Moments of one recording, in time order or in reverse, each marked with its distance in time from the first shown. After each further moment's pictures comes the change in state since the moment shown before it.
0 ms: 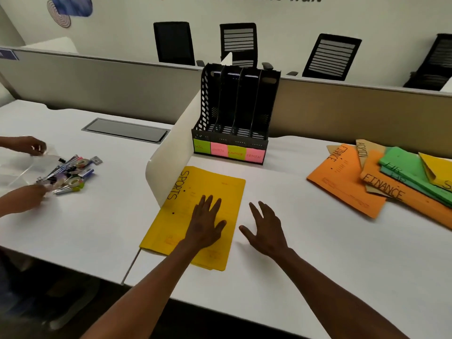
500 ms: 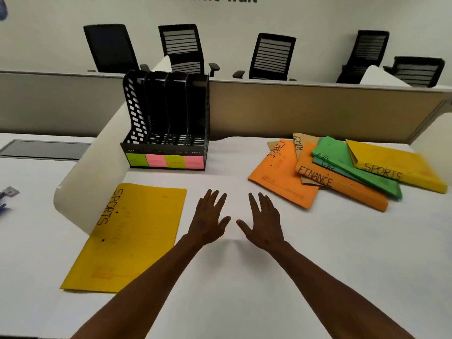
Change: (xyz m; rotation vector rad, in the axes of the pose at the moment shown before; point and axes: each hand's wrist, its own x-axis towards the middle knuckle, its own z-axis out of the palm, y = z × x) left_hand 0.081 0.171 0.050 -0.050 0.003 0.286; right_hand -0.014 0.147 -0.076 -0.078 0.137 0.197
